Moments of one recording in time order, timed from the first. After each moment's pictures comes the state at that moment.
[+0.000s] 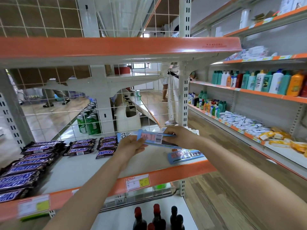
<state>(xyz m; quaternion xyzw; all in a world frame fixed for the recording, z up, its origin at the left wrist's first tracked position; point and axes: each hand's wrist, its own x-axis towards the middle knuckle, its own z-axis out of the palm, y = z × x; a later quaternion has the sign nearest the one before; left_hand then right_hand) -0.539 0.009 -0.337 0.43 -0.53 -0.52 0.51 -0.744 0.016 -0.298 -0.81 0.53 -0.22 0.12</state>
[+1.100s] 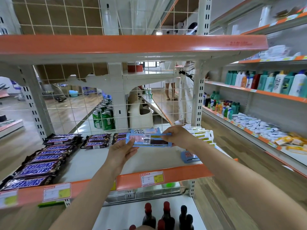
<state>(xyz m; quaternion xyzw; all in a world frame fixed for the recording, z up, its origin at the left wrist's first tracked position) -0.473 0.022 -0.357 0.41 -0.37 -0.56 0.62 -0.686 0.003 -0.310 -0.71 0.54 -0.33 0.30</state>
